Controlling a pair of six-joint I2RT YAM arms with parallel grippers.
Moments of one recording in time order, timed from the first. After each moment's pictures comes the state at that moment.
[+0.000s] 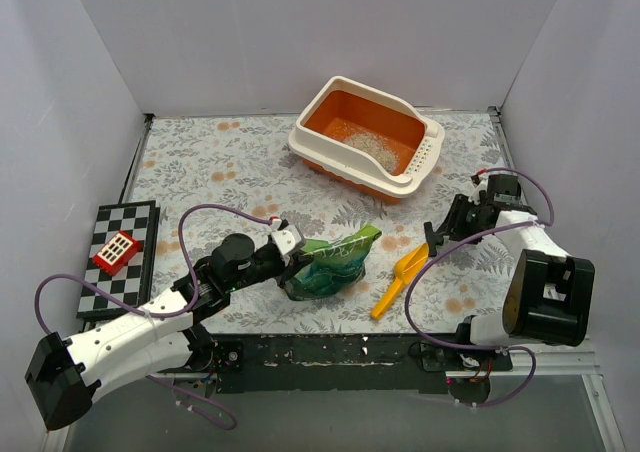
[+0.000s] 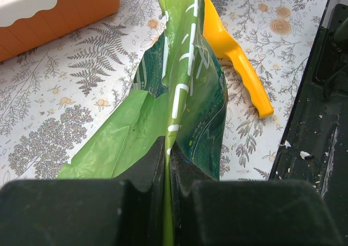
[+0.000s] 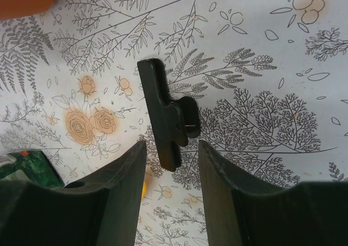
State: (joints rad) left arm -0.87 0.79 0.46 0.07 0.21 0.05; right arm -0.16 1.39 0.78 -0.45 -0.37 0.18
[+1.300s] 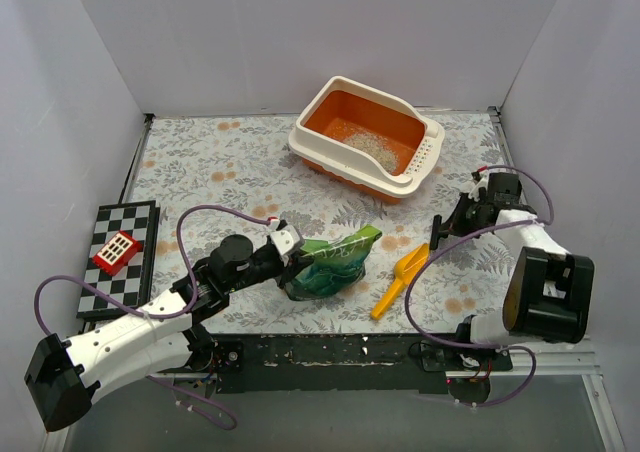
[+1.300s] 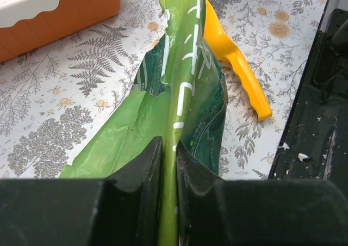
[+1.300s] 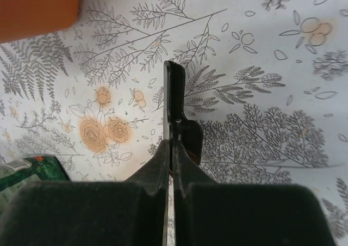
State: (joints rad) left arm -0.87 0.78 0.45 0.08 0.20 0.04; right arm -0.16 1.46 0.78 -0.38 -0.42 0.21
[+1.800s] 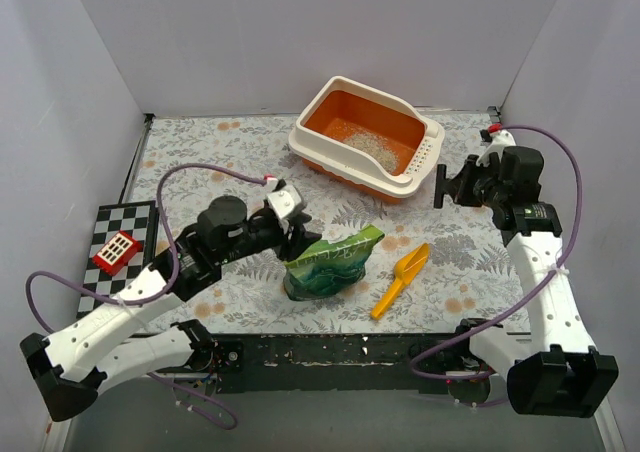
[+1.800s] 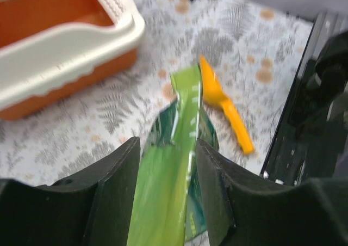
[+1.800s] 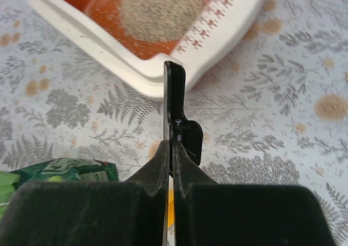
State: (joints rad) left arm -0.87 0.87 0.85 -0.24 0.21 0.06; right arm -0.03 1.04 0.98 -0.54 -0.30 0.18
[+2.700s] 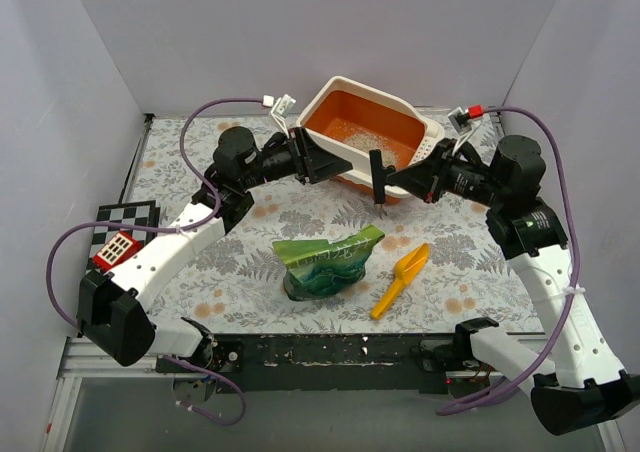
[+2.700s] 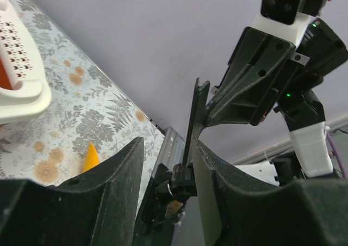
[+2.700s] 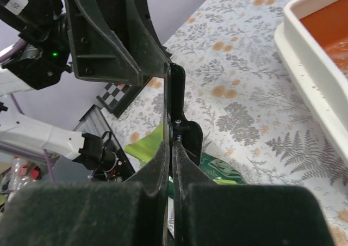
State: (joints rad) left arm -0.57 1.33 1.17 0.25 0.64 -0.85; right arm 0.27 0.94 1.17 -0.36 -0.76 0.42
